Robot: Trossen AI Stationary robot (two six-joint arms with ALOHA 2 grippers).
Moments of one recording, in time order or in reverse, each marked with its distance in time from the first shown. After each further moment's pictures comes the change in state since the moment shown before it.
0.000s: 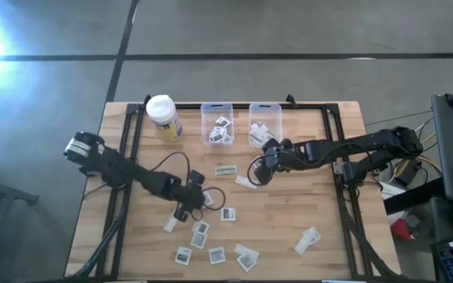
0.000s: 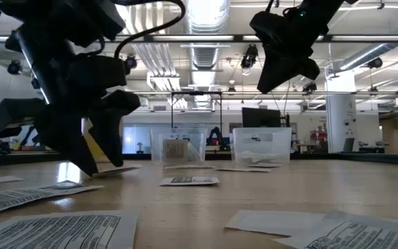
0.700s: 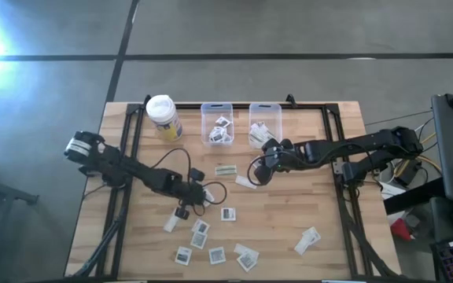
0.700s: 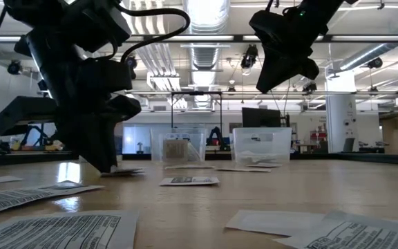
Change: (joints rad) left arm 0.047 0.001 -0.004 -0.007 0.049 -0.036; right arm 0.002 0.001 0.000 0.007 -0.001 0.000
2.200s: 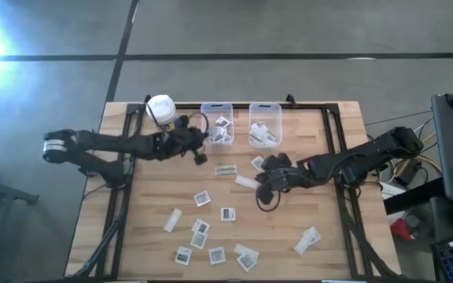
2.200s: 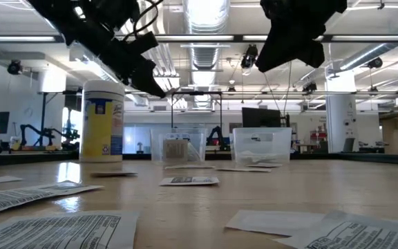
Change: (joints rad) left arm 0.437 -0.300 -0.002 0.276 -0.324 -0.024; right arm 0.207 0.000 0.000 0.093 0.061 0.053
